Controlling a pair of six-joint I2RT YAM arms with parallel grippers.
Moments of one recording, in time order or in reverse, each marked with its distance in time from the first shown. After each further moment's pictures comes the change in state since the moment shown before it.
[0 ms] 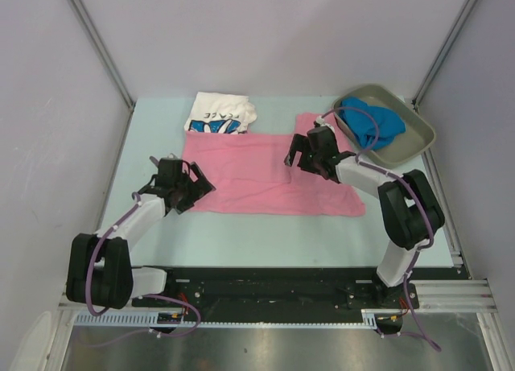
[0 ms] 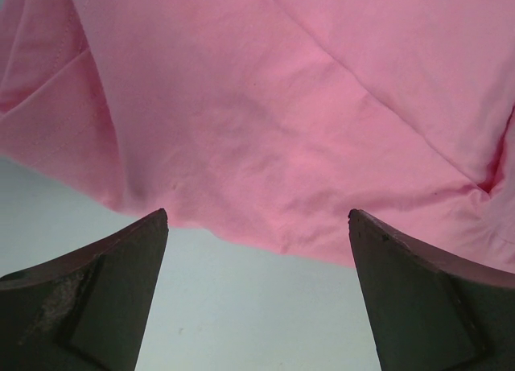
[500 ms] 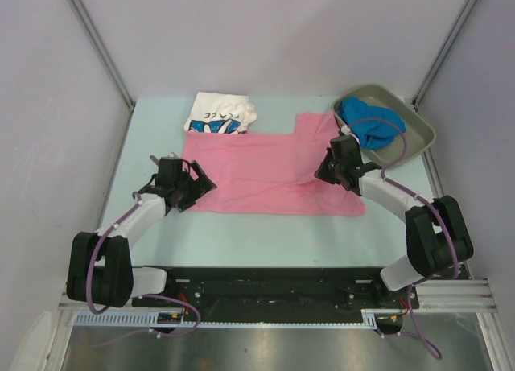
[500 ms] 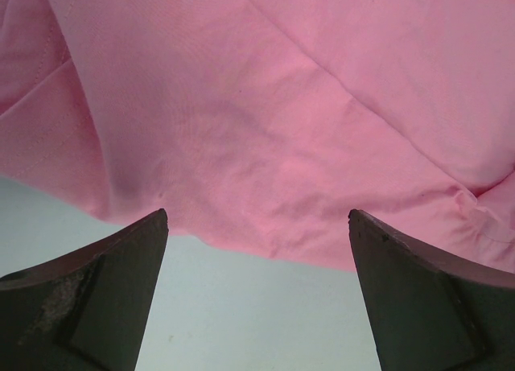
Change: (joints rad) left arm 0.000 0.003 0.000 0.023 0.014 -0.008; right arm -0.079 -0.290 -0.231 -0.124 0.024 0.035
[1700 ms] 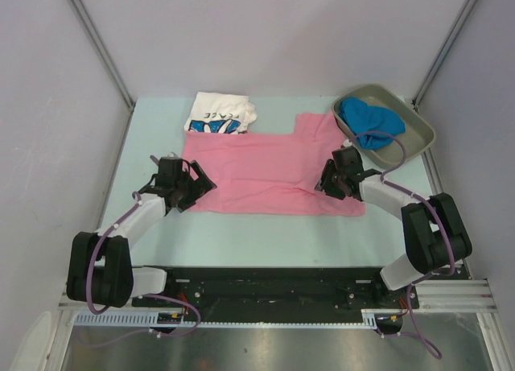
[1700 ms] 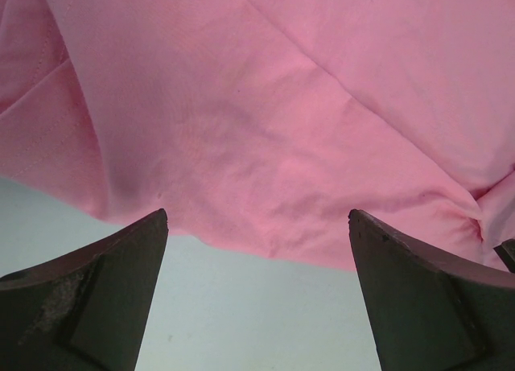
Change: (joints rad) left arm 0.000 0.000 0.000 0.001 0.002 0.000; right arm -0.030 0.042 -0.056 -0.031 -0.034 0.000
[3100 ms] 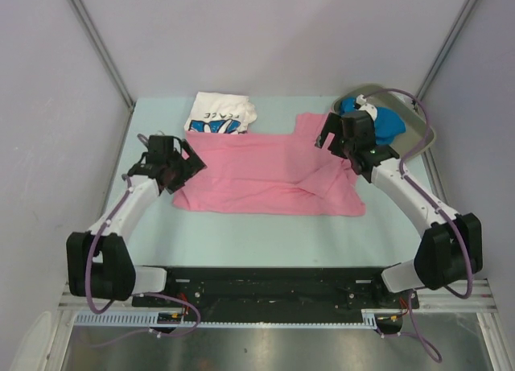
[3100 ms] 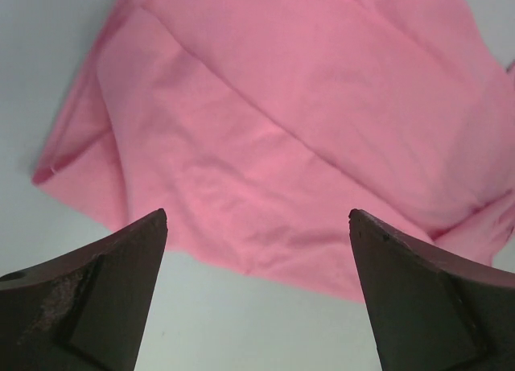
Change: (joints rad) left arm 0.095 0.082 0.307 -0.216 -0.085 0.023; right arm -0.024 -0.082 0.327 -0.090 0.227 -0.111
